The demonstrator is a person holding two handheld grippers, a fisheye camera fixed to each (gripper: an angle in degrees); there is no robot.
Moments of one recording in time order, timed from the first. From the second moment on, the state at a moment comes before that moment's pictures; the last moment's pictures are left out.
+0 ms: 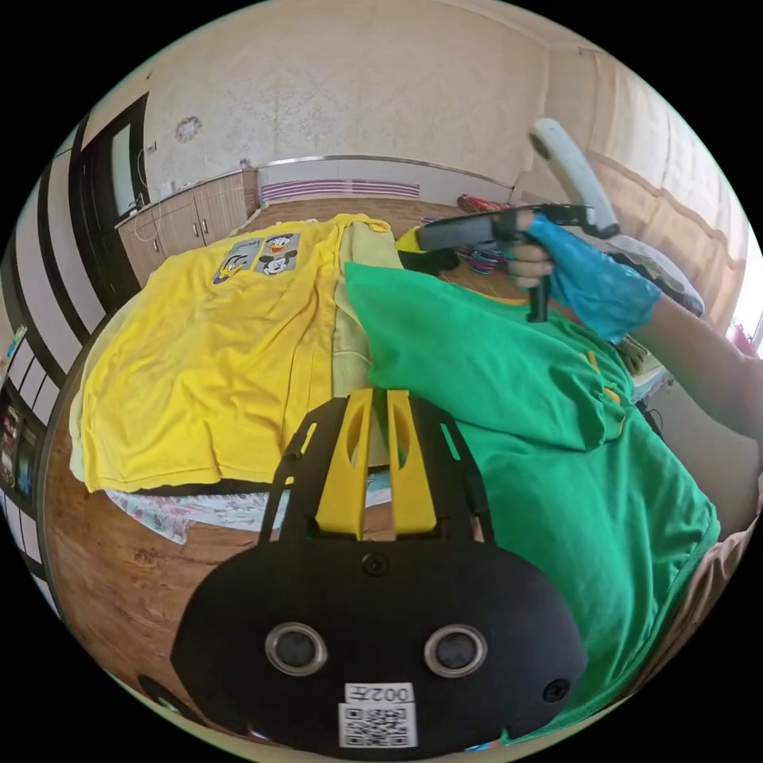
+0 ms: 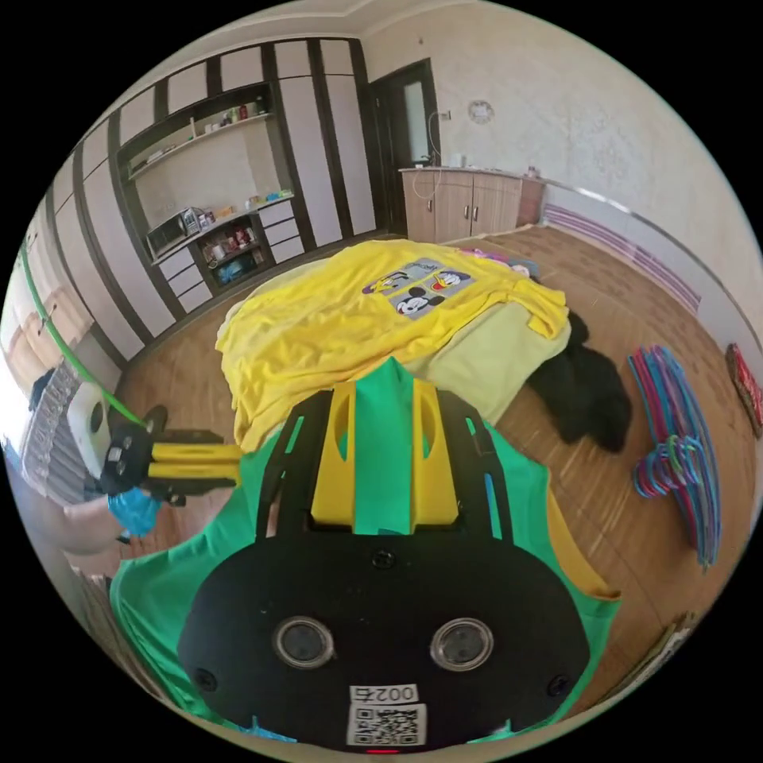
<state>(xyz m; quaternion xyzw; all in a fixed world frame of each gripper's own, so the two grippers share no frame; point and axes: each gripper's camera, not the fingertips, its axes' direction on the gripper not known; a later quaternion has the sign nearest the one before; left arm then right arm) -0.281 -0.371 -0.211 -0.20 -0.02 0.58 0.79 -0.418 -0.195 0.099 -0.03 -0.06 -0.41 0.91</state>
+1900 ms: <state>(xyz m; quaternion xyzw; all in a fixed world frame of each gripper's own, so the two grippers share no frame) -0.010 -0.400 -0.049 -0.24 -0.01 0.64 0.73 -0.027 -0.312 0.090 -0.07 0.11 -0.15 0.98</state>
